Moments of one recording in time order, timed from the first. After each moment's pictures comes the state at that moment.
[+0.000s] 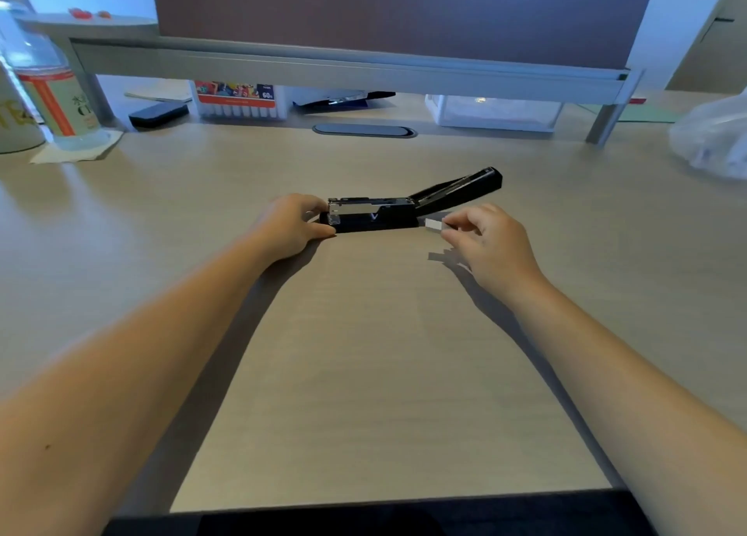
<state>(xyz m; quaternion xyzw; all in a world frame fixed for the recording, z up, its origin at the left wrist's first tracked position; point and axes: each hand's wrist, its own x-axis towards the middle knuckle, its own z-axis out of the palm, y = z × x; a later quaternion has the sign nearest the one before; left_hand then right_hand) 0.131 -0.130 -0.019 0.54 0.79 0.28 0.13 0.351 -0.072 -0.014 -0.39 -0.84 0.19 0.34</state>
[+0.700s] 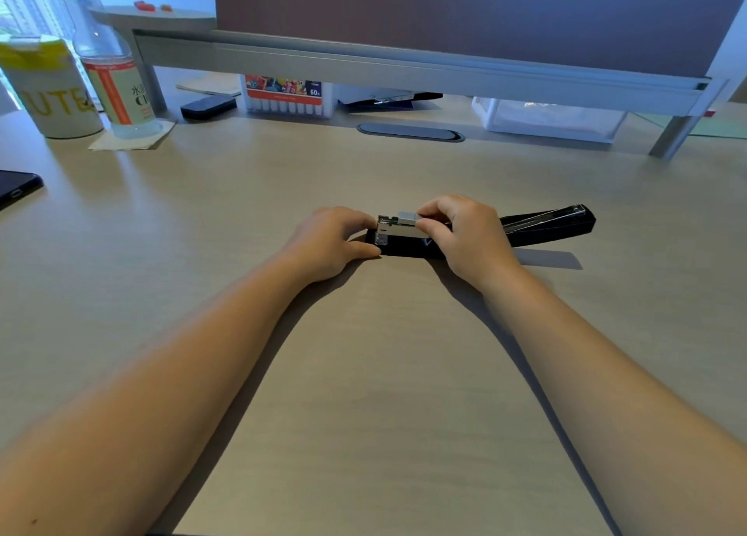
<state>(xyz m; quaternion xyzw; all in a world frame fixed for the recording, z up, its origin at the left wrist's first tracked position) 0.131 -0.151 -0.022 0.58 0.76 0.27 0.12 0.276 -0.072 -0.011 -0.32 -0.89 0.16 0.29</state>
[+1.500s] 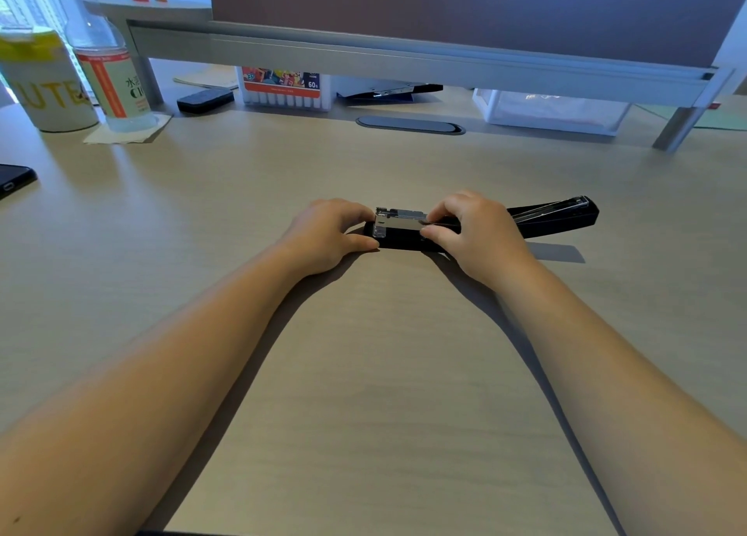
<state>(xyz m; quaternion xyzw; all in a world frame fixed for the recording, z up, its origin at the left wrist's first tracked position) 0.131 -0.151 -0.022 0.58 0.76 0.28 0.13 0.288 -0.068 -0.013 -0.33 -0.91 0.12 0.24</state>
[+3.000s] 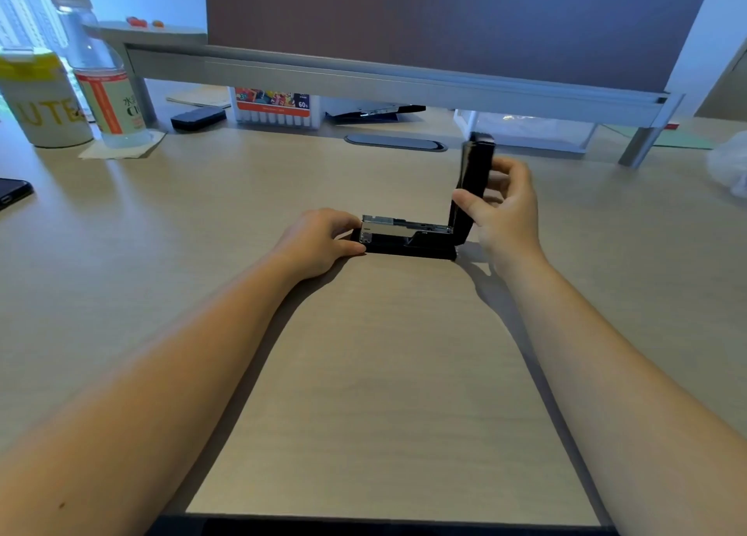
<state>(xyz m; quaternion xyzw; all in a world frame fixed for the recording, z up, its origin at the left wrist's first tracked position) 0.131 -0.150 -0.024 0.57 0.76 0.30 0.12 0.302 -0.064 0.002 -0.36 -0.67 0.39 0.52</state>
